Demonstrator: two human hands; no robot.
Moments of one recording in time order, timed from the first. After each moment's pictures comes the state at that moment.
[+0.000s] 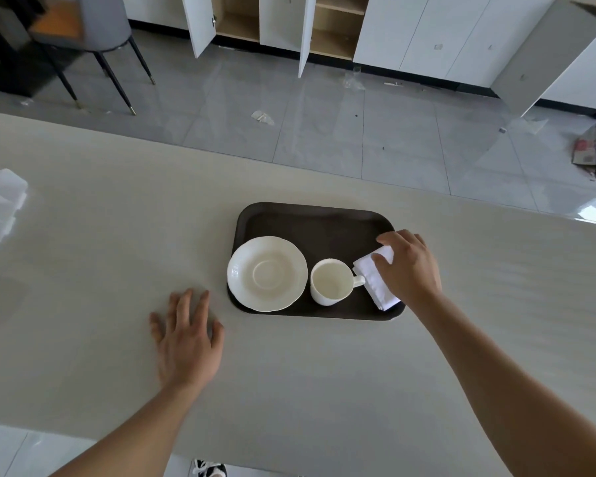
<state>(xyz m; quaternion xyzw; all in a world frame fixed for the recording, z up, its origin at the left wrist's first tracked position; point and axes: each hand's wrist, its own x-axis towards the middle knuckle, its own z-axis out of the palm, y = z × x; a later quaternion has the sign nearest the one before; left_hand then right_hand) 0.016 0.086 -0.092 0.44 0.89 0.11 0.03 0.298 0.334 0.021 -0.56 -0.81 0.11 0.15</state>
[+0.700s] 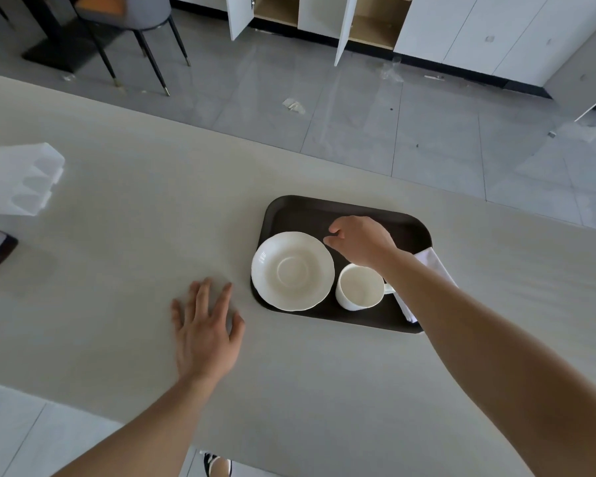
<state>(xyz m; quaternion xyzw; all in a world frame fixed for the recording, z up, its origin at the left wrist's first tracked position) 0.019 0.087 -0.083 0.43 0.89 0.13 0.02 0.169 0.361 0.015 -0.44 -0.87 0.21 -0.06</state>
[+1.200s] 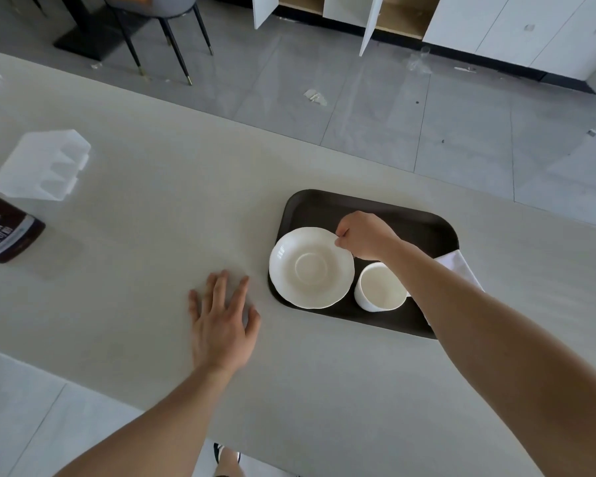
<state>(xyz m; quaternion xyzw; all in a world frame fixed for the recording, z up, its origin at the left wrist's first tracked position) 0.015 0.086 -0.090 0.44 0.89 0.10 0.02 0.139 0.373 -0.009 -0.41 -0.87 0.25 -0.13</state>
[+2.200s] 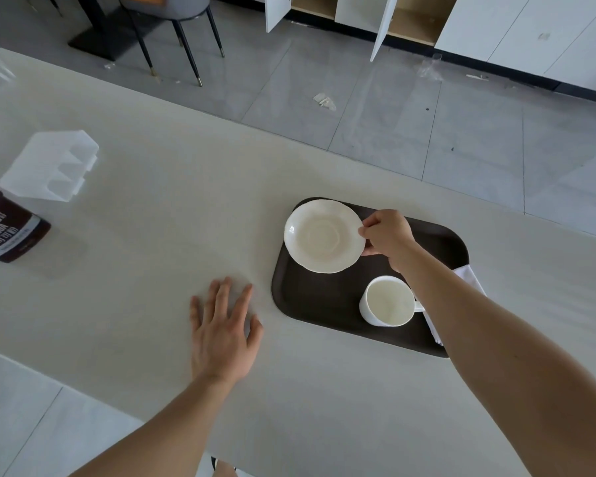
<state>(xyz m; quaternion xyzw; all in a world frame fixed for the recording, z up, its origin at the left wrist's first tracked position) 0.014 0.086 -0.093 0.43 0.90 0.10 0.03 0.143 0.400 -0.025 -0.60 -0.64 0.47 0.08</state>
